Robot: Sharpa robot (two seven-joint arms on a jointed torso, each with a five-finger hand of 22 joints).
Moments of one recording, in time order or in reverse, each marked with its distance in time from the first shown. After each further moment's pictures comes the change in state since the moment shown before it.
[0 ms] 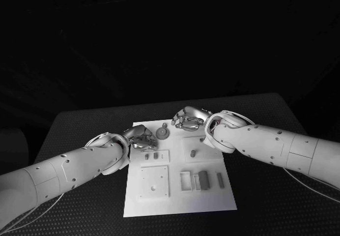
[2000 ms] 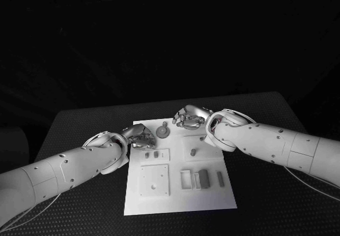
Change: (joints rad) left arm -0.001 -0.015 0.000 0.013 -0.047 -0.017 -0.005; left_hand -0.004 -0.004 -0.003 -0.003 -0.004 -0.007 0.005 0.004 -0.004 -0.032 0.003 0.027 -0.033 -0.007 0.000 0.035 -0.004 0.004 -0.007 0.000 0.037 0.000; right arm 0.000 -0.005 0.000 -0.001 0.002 0.002 0.000; right_hand -0.004 -0.004 0.006 0.000 0.000 0.002 0.002 0.000 -0.004 0.000 0.000 0.004 -0.001 0.000 0.000 0.000 -0.002 0.000 0.000 0.000 0.000 0.000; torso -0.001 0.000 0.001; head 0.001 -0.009
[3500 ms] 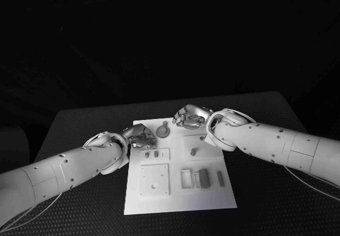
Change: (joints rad) left arm -0.003 -0.002 -0.001 0.004 0.026 -0.001 0.007; left_hand 0.005 -0.021 -0.006 -0.006 0.000 -0.043 0.008 -0.024 -0.010 0.000 0.000 -0.008 -0.038 -0.003 0.003 0.008 -0.012 0.015 0.000 0.001 0.010 0.000; right arm 0.000 0.001 0.000 -0.001 0.004 0.000 0.000; right_hand -0.004 -0.004 0.000 0.000 0.000 -0.004 0.000 0.000 -0.003 0.000 0.000 0.000 -0.001 0.000 0.000 0.000 0.000 0.000 0.000 0.000 0.000 0.000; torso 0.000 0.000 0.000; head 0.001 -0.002
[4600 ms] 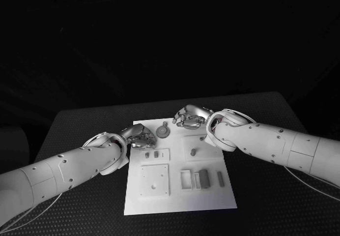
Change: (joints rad) left arm 0.000 -0.007 0.000 0.005 0.022 -0.011 0.008; left_hand 0.003 -0.013 -0.003 -0.003 0.000 -0.044 -0.002 -0.017 -0.008 -0.004 0.003 0.029 -0.003 0.000 0.000 0.008 -0.009 0.005 -0.001 0.002 0.004 0.000; right arm 0.000 0.000 0.000 -0.001 0.002 0.000 0.000; right_hand 0.000 0.000 0.000 0.000 0.000 -0.003 0.001 0.000 -0.001 0.000 0.000 0.000 -0.001 0.000 0.000 0.000 -0.001 0.000 0.000 0.000 0.000 0.000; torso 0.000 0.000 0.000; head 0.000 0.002
